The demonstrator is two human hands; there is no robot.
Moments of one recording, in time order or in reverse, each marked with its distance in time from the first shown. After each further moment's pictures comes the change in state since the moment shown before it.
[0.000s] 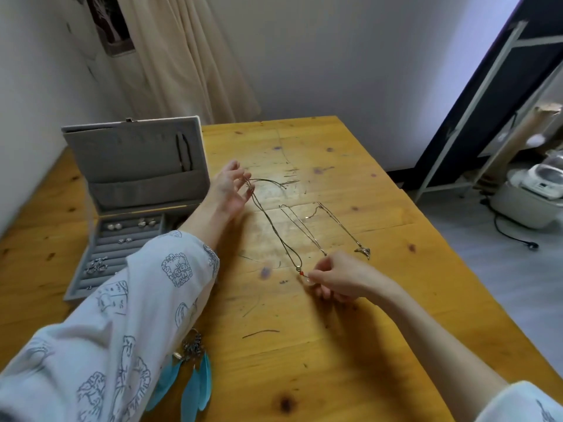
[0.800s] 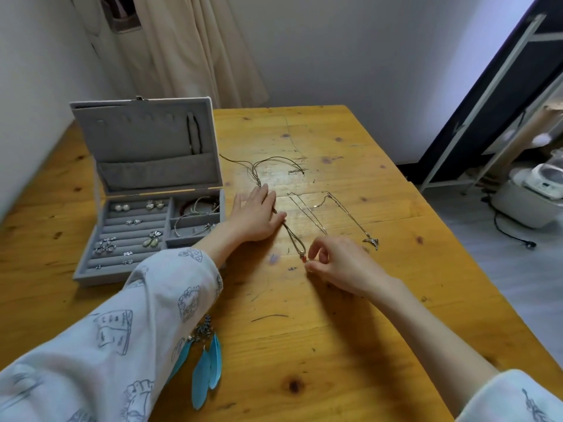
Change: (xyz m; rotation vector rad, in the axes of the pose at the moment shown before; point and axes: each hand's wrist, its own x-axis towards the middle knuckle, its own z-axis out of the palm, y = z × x) left_hand -0.023 -0.050 -0.029 1.968 -0.319 0.283; right_hand 0.004 0.000 0.015 -0.275 0.255 -0.283
